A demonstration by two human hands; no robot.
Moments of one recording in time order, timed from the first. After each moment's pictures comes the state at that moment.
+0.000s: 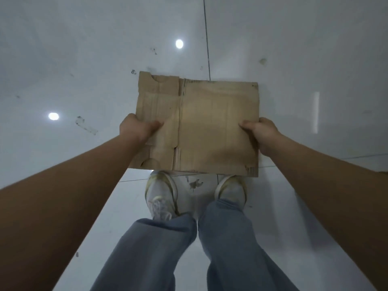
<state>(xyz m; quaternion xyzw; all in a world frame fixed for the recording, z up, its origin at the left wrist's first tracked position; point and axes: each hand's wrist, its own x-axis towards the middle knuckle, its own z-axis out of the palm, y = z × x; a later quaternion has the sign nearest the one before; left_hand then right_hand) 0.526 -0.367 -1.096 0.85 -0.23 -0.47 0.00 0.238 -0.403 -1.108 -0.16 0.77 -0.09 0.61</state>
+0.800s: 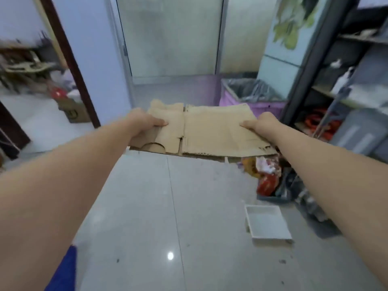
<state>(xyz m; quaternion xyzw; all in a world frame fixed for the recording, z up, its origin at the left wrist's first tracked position) 0.493 -0.648 -0.124 0.76 -0.53 -0.30 0.23 0.177 -0.656 -0.141 -0.56 0.71 -0.29 0.32</state>
